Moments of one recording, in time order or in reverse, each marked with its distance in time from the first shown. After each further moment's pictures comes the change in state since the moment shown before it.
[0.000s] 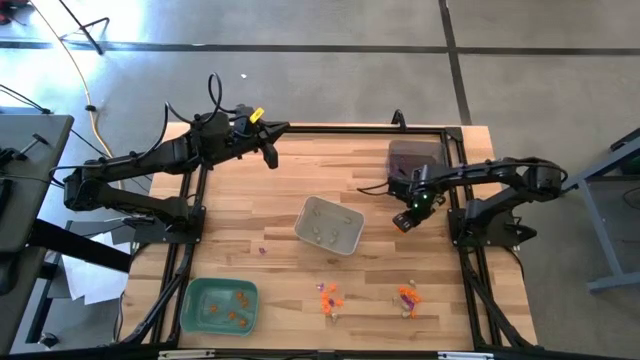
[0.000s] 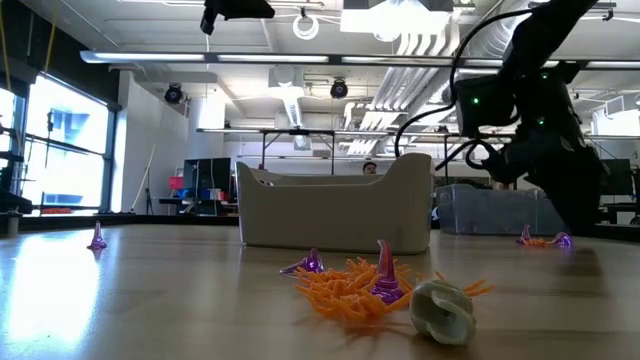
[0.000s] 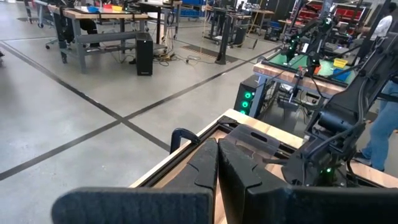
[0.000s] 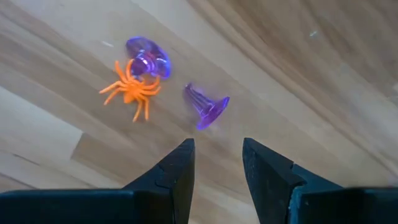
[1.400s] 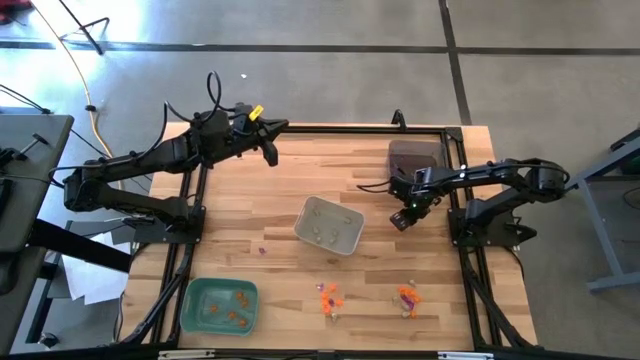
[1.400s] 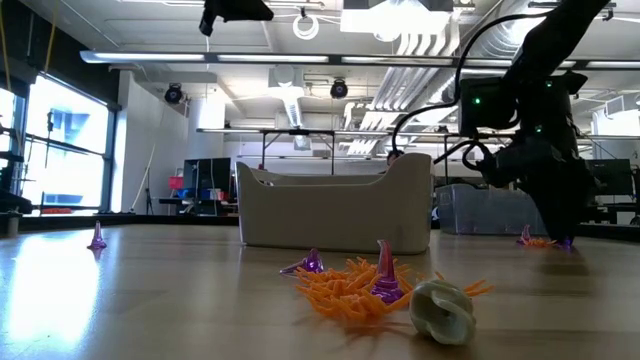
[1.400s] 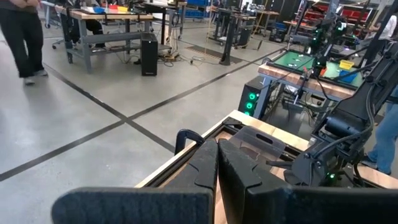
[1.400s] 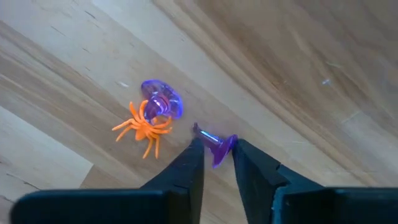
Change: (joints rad) left arm 0.019 0.000 0.000 0.000 -0.001 0.000; right arm -0.001 -0.003 -0.071 0.184 0.018 0.000
